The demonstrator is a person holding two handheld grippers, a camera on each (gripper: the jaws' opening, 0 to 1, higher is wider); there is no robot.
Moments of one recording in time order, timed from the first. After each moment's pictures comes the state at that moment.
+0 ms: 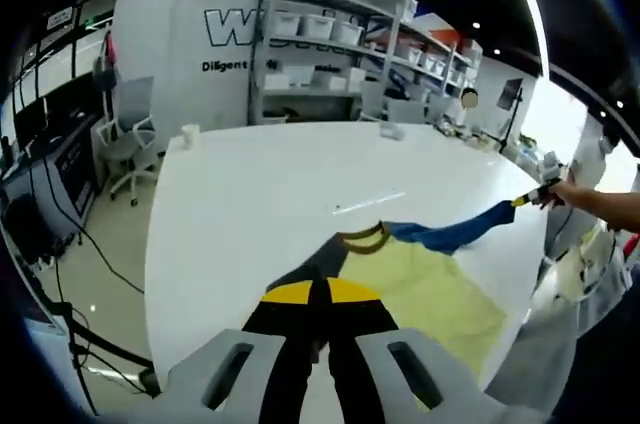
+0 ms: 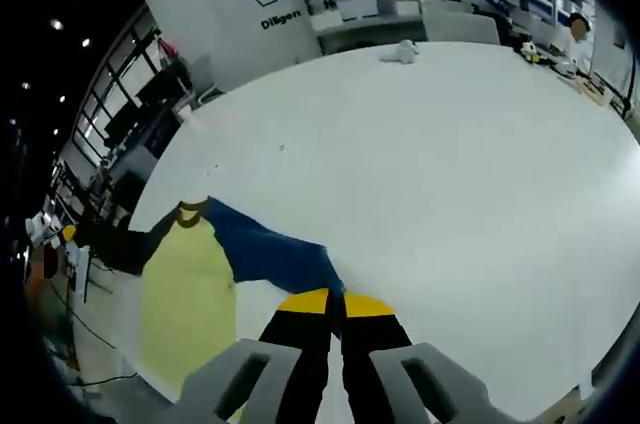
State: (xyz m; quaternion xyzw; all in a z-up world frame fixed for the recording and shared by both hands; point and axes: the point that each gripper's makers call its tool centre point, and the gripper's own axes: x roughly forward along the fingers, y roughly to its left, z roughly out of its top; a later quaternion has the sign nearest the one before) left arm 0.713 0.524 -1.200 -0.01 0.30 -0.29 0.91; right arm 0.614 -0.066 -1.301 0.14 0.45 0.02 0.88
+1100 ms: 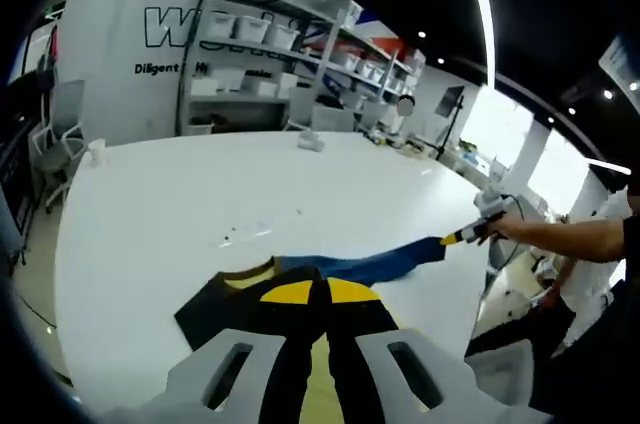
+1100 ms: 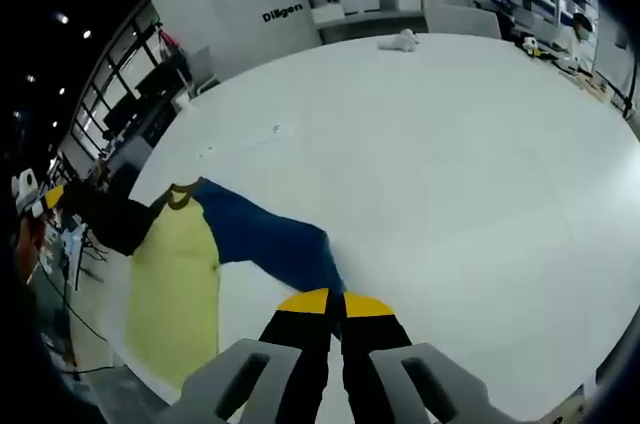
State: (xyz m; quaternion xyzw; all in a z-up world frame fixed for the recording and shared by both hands) left arm 0.701 0.351 -1.181 -0.04 0.29 -0.41 0.87; right arm 0.598 -0.067 -1.335 0.13 0.46 0.02 0.88
